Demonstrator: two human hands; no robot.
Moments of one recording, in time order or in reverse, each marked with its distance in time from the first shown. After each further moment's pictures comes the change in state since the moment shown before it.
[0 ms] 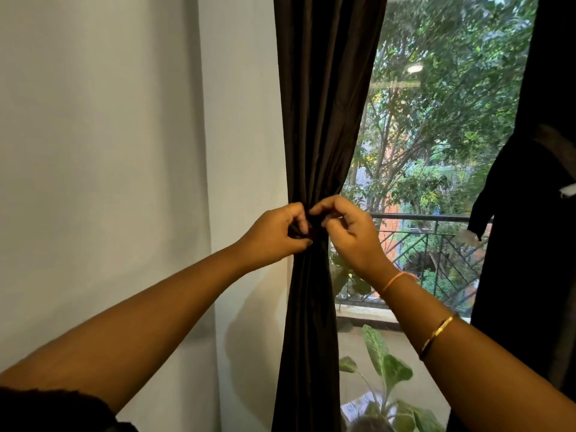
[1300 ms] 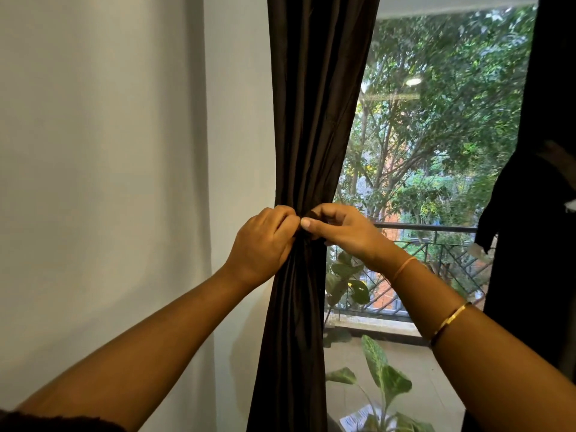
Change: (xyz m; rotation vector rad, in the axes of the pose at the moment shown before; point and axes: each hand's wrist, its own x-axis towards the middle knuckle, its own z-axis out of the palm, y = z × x) left_hand -0.015 -0.001 0.001 0.793 0.432 0.494; right_hand 0.021 -0.026 -0.019 0.094 -0.385 0.311
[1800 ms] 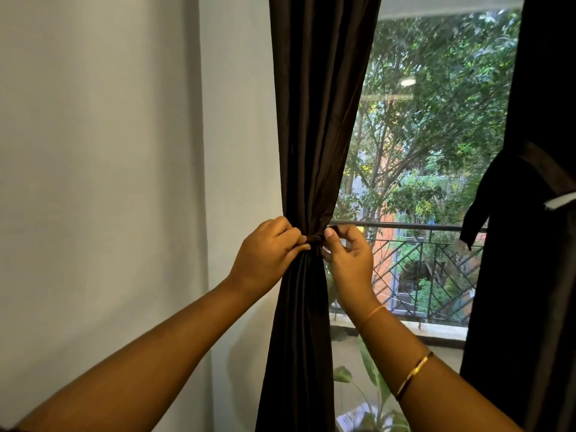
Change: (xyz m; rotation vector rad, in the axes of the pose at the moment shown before) left_hand -0.005 0.020 -0.005 -0.179 -0.099 -0.152; right_hand -0.020 0.039 0.047 0.402 0.695 0.060
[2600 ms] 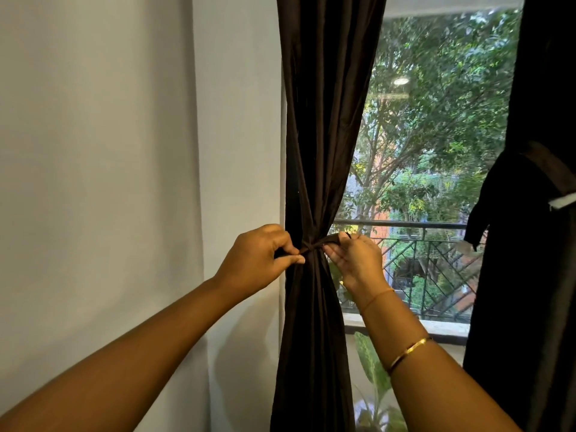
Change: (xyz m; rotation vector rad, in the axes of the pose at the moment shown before) left_hand -0.001 -0.013 -0.010 -0.270 -0.172 -0.155; right_hand 0.033 -0.002 -0.006 0.408 0.193 0.504
